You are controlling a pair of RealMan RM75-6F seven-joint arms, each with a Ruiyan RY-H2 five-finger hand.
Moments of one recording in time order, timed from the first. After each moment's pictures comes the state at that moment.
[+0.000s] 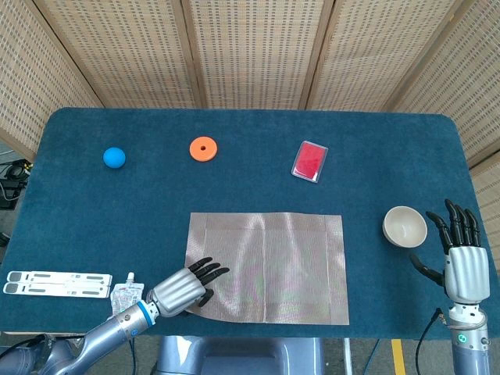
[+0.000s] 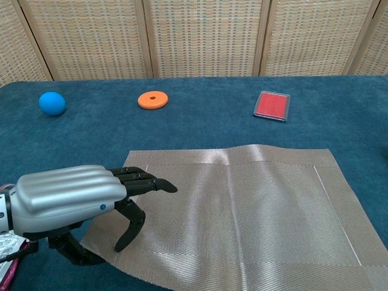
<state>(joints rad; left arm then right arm) -0.67 -1.43 0.14 -1.75 1.60 0.94 0.28 0.12 -1.37 0.16 -1.34 -1.56 1.68 0.14</state>
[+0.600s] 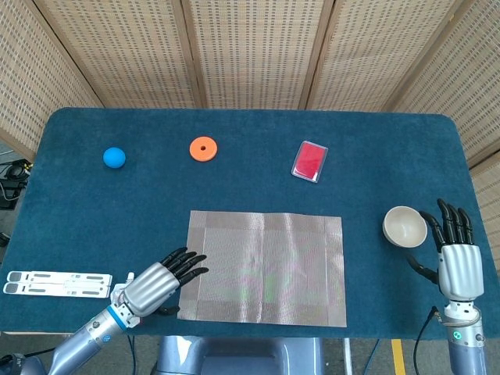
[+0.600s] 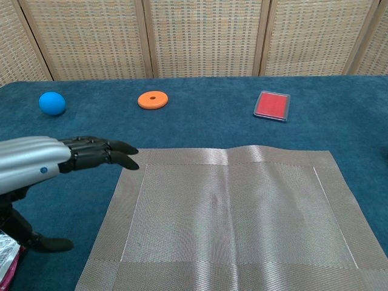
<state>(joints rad) -0.55 -1.31 0.18 -1.81 1.67 1.14 0.19 0.13 -1.38 0.15 -1.34 -1.55 1.65 0.09</state>
